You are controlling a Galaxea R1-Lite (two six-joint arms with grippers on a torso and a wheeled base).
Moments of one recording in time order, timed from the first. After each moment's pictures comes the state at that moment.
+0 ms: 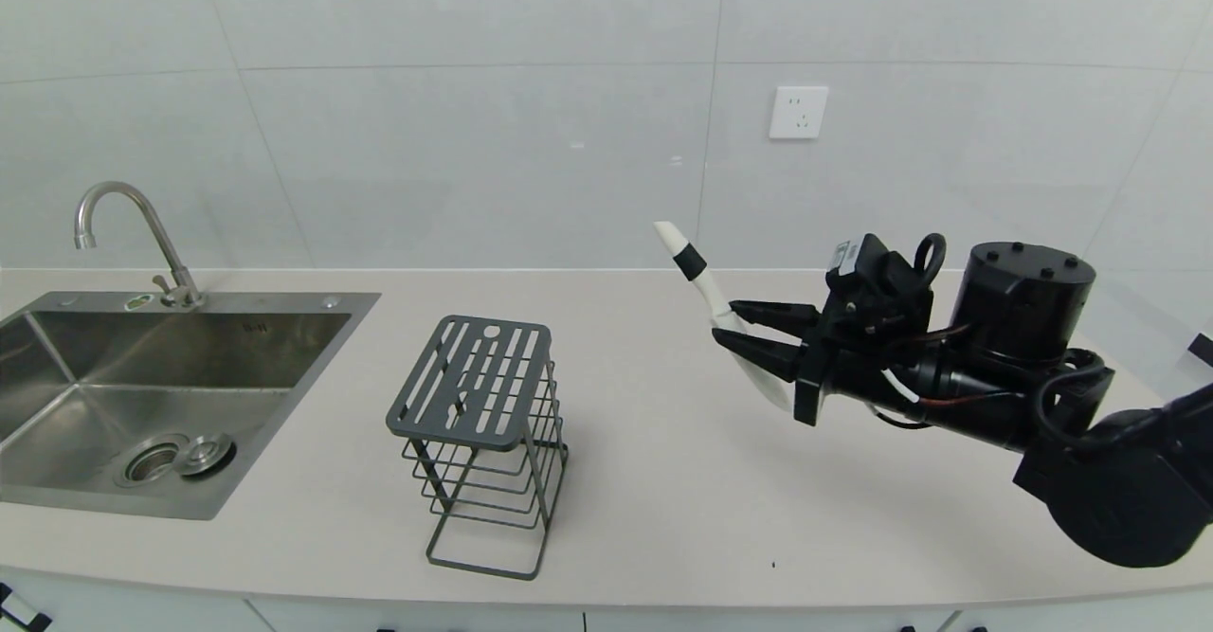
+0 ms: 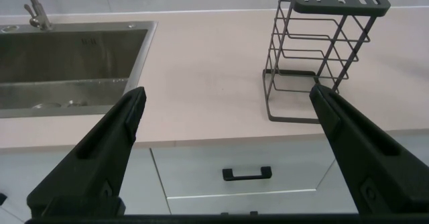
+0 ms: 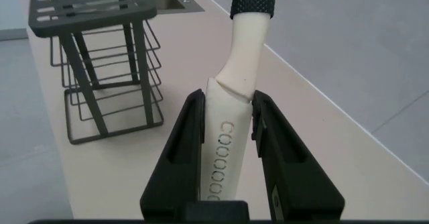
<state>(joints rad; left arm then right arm) 0.00 0.00 0.00 0.00 -0.09 0.01 0.47 1.86 -0.64 -1.11 0.51 -0.30</state>
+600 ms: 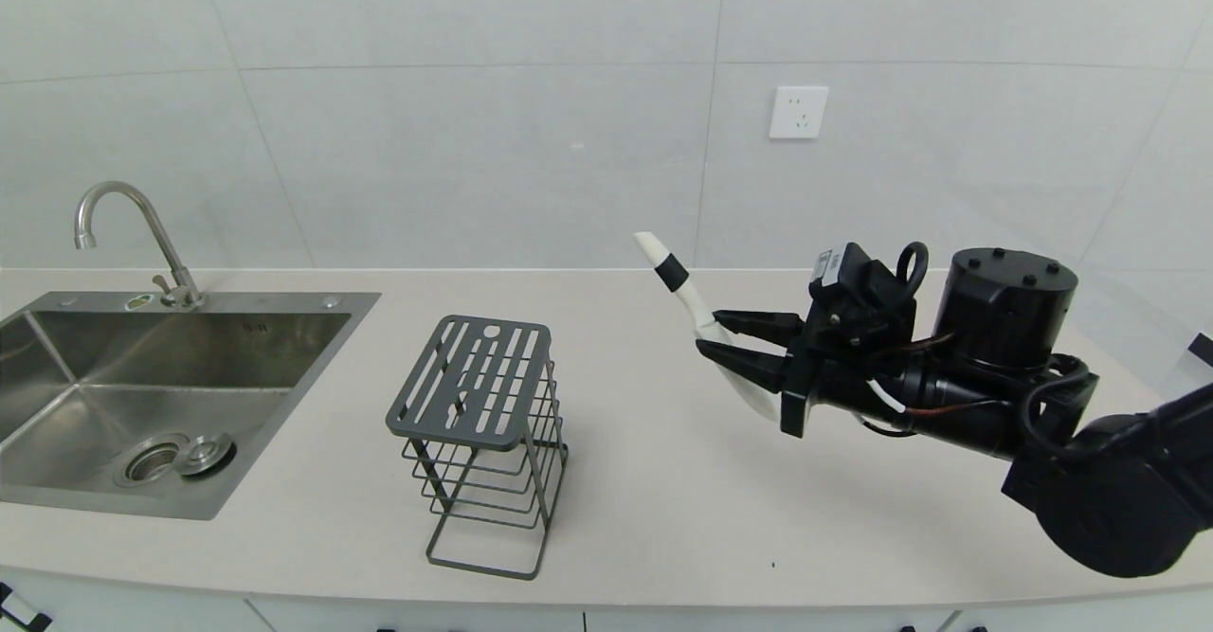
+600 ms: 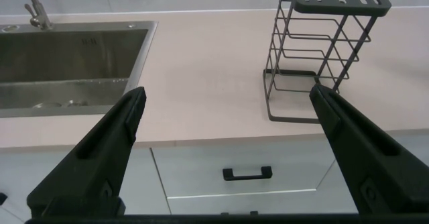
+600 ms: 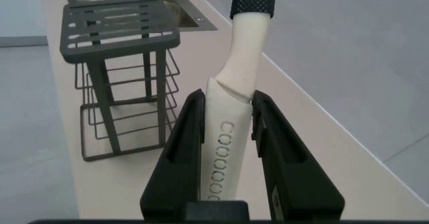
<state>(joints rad) 0.00 0.00 0.00 0.00 -0.09 0.01 0.50 1.87 -0.63 -1.11 0.51 -0.30</state>
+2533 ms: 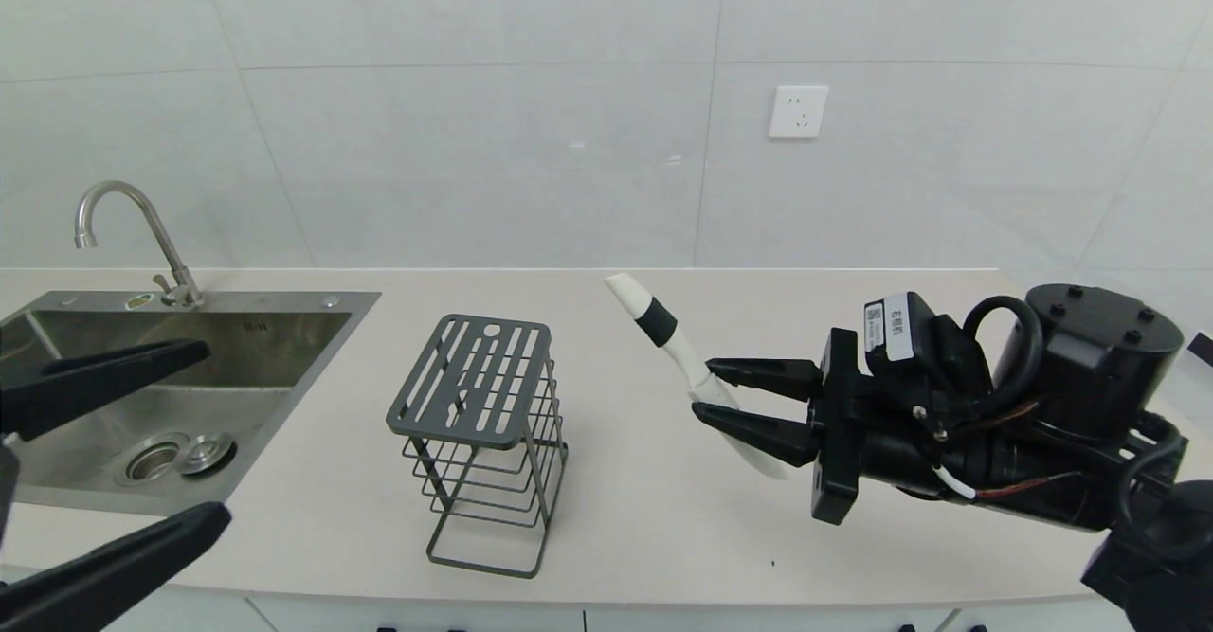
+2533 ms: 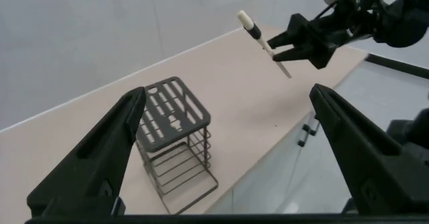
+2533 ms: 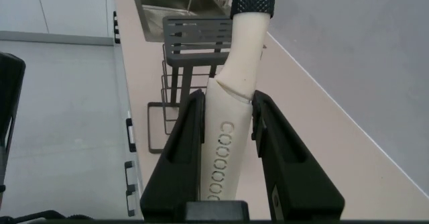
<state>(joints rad) -0.28 0.81 -0.48 -0.35 -0.63 0.03 0.61 1.75 -0.47 -1.19 0.59 -0.32</state>
